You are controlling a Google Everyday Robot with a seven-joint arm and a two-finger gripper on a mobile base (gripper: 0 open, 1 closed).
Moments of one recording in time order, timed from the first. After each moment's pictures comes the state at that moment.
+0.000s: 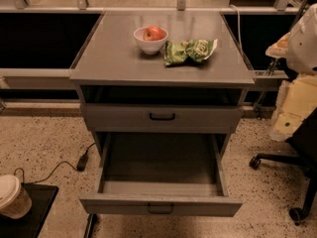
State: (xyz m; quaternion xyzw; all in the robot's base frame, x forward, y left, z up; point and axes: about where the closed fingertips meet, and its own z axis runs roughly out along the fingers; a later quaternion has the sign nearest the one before) arm 0.438 -0.217 0.976 -0.60 0.78 -0.03 0.16
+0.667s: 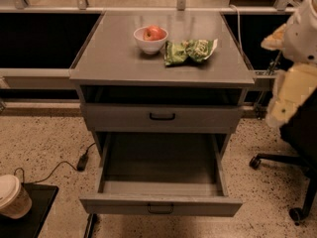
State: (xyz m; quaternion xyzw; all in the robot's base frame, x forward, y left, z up) arm 0.461 -0.217 0.979 -0.61 0.77 -0.03 0.17
